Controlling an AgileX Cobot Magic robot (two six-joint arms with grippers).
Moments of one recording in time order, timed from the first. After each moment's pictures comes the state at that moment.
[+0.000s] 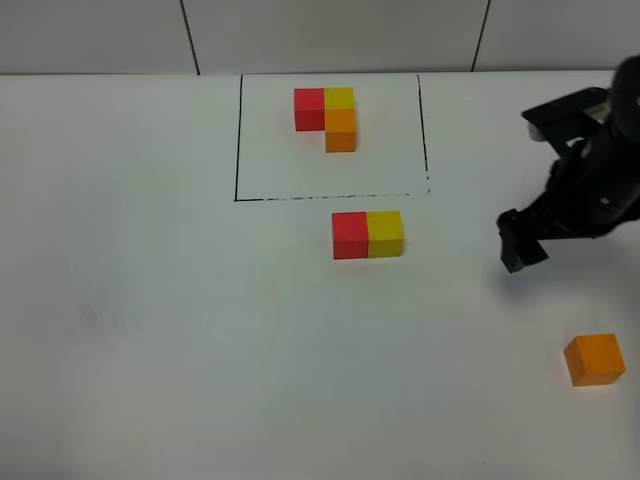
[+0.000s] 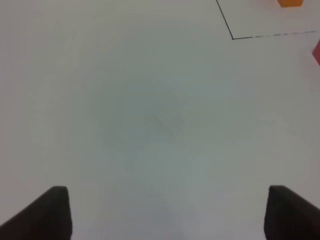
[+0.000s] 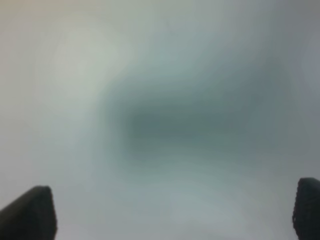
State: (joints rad) left arm -0.03 0.00 -0.50 -0.05 1.06 0.10; right arm 0.07 1.74 -1.09 0.09 0.82 -0.32
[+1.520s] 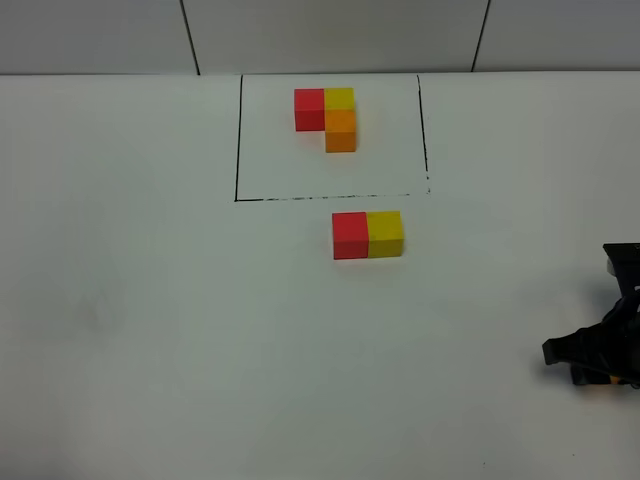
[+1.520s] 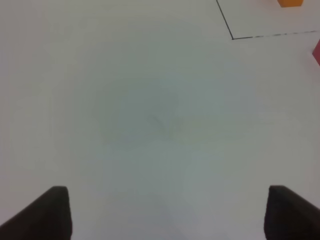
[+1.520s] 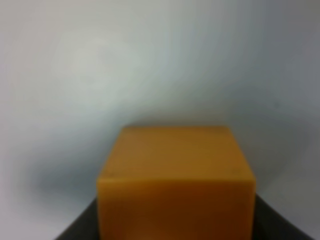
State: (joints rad) left arm -0.03 0.00 -0.50 -0.05 1.06 0.10; right arm -0.03 1.66 -0.55 0.13 0.41 -0.12
